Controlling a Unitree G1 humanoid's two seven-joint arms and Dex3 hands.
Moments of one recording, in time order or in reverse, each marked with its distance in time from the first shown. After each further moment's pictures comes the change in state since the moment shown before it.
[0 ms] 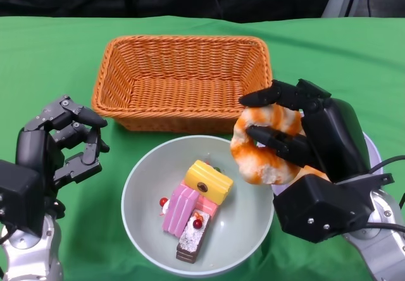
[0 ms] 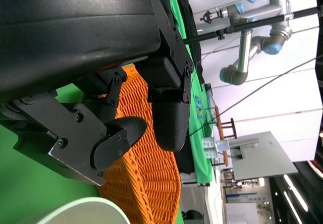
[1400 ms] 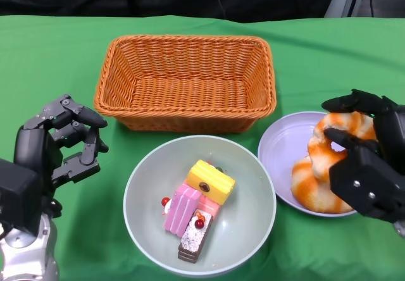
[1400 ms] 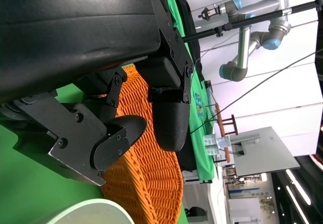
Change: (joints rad) left arm 0.000 0.017 0.002 -0.004 0.009 -0.001 -0.024; right arm -0.027 -0.112 -0.145 0.225 0.019 0.111 -0.033
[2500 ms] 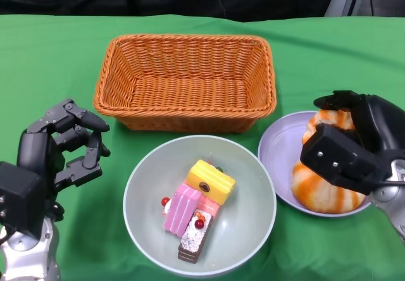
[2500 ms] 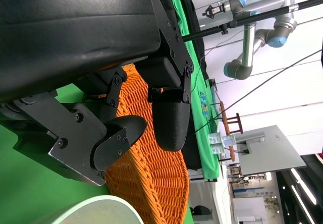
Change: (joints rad) left arm 0.001 0.001 -0.023 0.033 -0.004 -0.020 0.013; right arm -0.349 0.010 0.156 0.654 -0.043 -0.074 -0.195
